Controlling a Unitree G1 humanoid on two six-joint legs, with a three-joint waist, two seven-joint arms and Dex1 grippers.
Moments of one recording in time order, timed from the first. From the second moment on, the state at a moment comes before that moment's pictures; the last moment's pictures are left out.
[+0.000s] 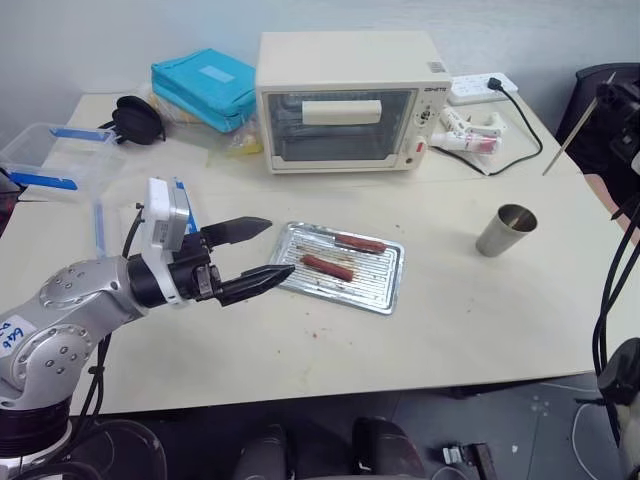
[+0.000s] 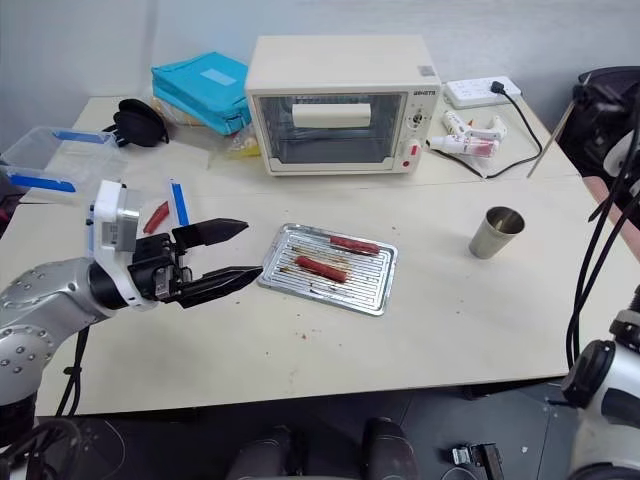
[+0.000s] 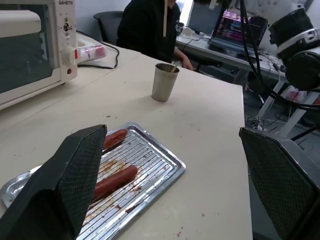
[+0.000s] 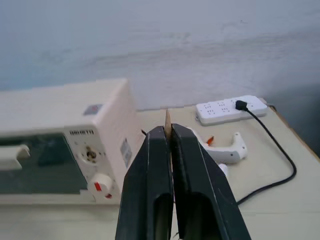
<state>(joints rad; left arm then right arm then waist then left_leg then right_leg) -0.31 0.78 0.25 -0.52 -1.02 0.75 -0.65 -0.96 -0.79 -0.57 0.32 0.61 0.83 0.44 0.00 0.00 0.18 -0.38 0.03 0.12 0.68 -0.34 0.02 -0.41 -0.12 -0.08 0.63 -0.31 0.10</state>
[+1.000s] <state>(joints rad) -0.23 0.51 -0.02 -0.57 -0.63 0.62 -0.46 -0.56 0.04 -0.35 -0.16 1.94 0.73 -0.99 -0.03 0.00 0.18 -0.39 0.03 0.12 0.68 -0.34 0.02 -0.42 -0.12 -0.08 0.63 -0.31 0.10</state>
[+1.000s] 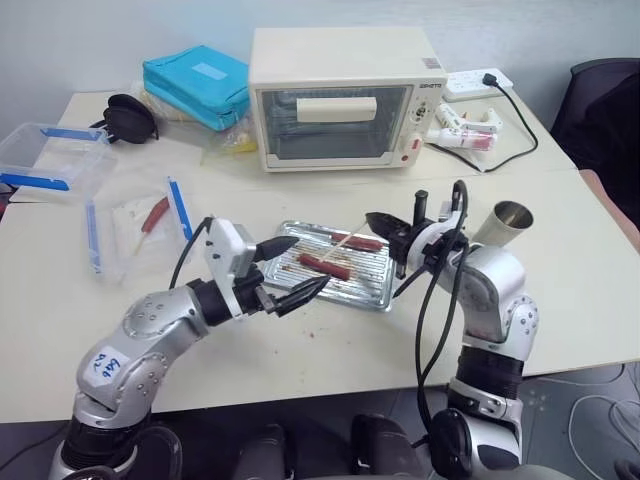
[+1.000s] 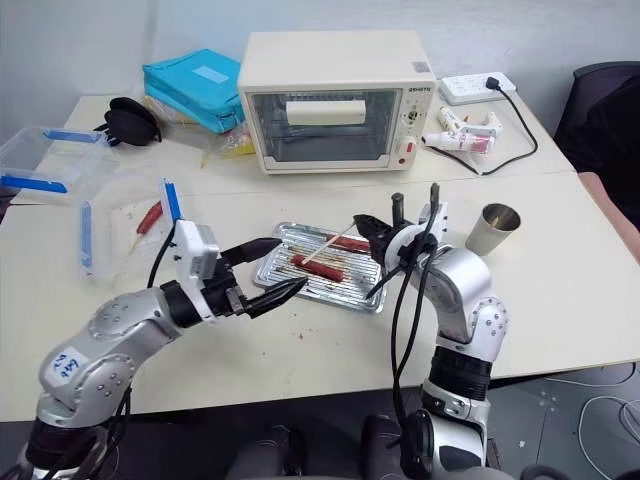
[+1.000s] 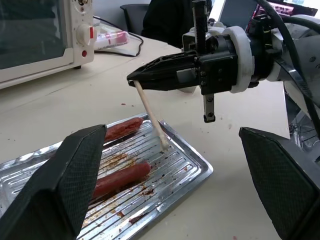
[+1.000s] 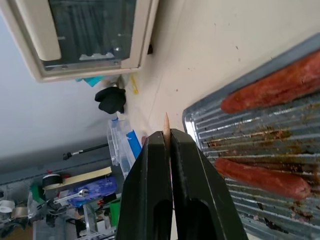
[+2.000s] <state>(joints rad) -0.29 0.38 -0.03 -0.48 -0.55 0.67 -0.43 -0.49 -0.02 -0.18 -0.20 1.92 0.55 -0.88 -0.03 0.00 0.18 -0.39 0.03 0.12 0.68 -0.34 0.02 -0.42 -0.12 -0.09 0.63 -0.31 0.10</state>
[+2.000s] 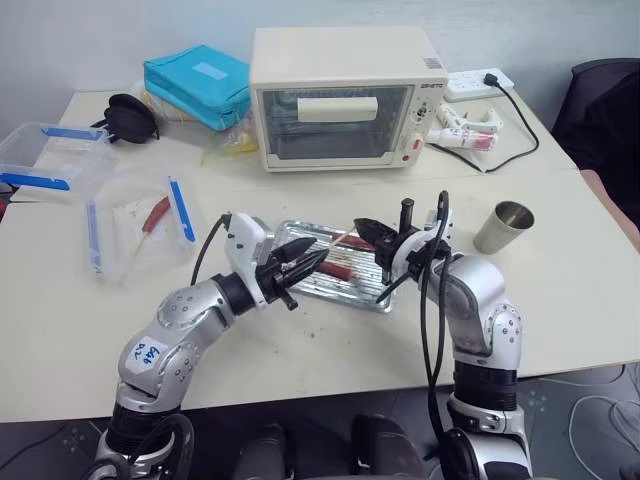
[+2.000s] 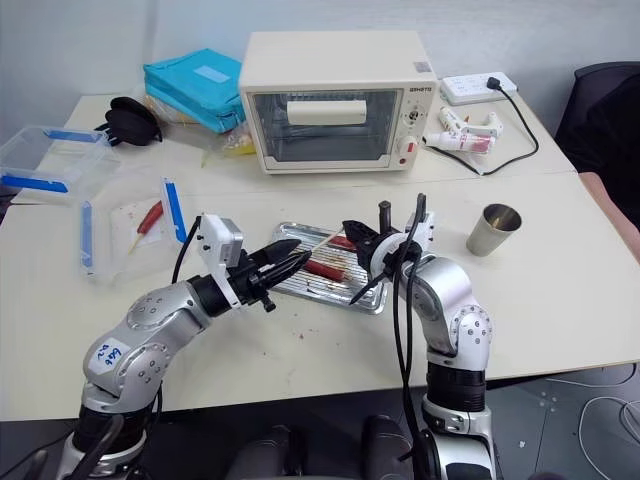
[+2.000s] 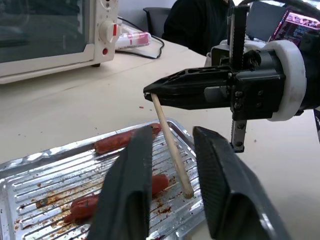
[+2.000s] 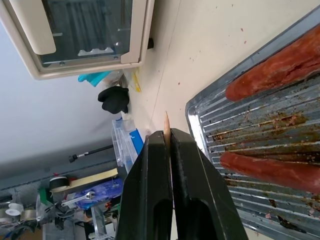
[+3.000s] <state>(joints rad) -0.29 0.36 -0.04 -0.50 -0.52 0.68 -0.44 -0.49 -0.06 -0.17 -0.19 1.93 0.55 -0.80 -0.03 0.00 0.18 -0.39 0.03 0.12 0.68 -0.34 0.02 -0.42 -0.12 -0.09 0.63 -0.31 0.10</state>
